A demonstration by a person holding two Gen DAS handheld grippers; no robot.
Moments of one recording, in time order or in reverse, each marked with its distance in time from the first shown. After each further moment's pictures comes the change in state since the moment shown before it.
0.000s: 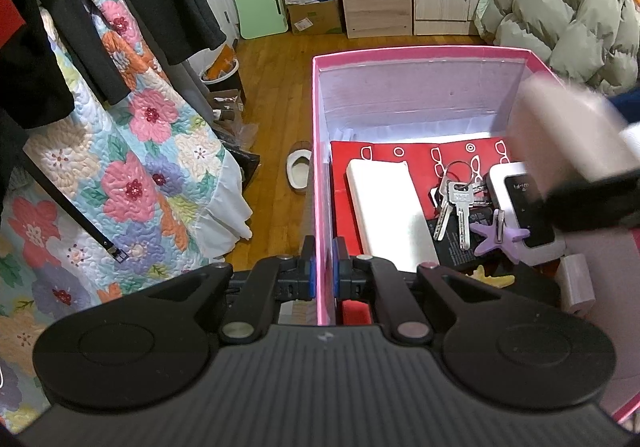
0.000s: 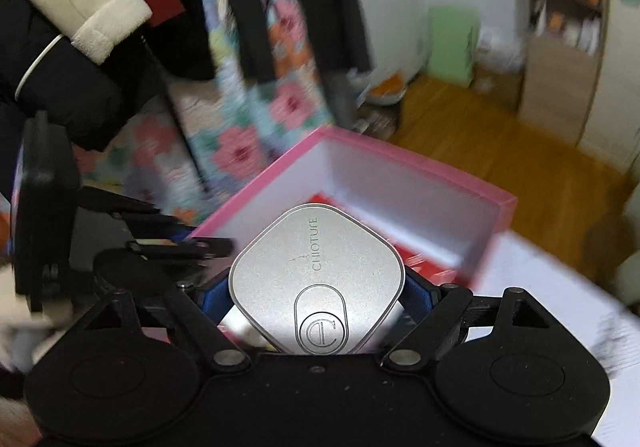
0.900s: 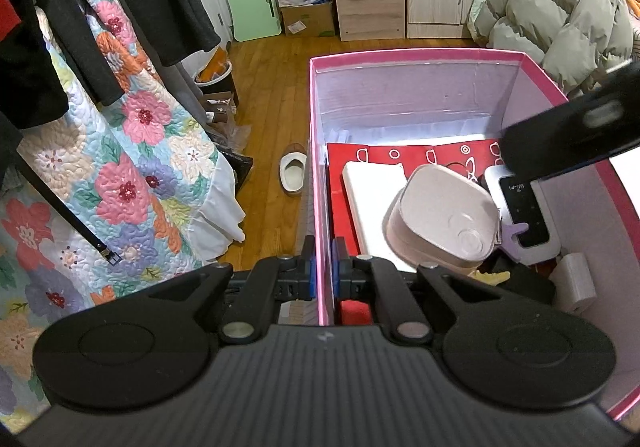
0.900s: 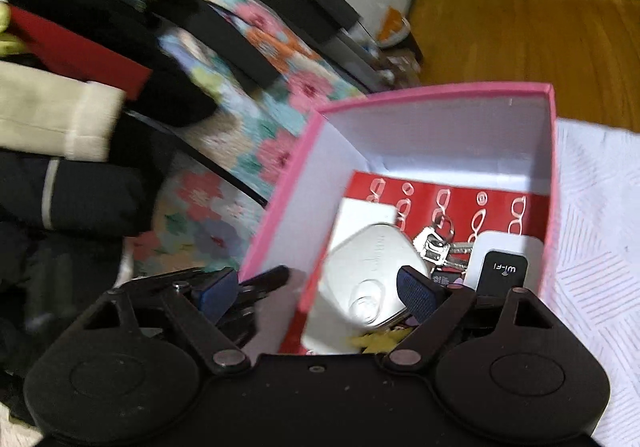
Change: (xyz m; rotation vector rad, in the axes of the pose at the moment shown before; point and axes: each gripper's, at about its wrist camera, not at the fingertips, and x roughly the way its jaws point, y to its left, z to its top) left arm -0.001 0.001 -0.002 0.005 -0.009 -0.021; right arm 0.016 -0.033 -0.008 0.422 0.014 0.264
